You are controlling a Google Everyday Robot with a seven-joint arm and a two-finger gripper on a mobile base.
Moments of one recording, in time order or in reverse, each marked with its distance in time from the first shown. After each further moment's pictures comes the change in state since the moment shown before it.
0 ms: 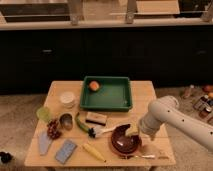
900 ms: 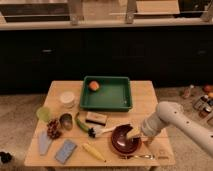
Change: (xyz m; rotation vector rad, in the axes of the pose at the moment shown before) arm 0.003 -0.002 0.026 0.204 -0.060 -0.061
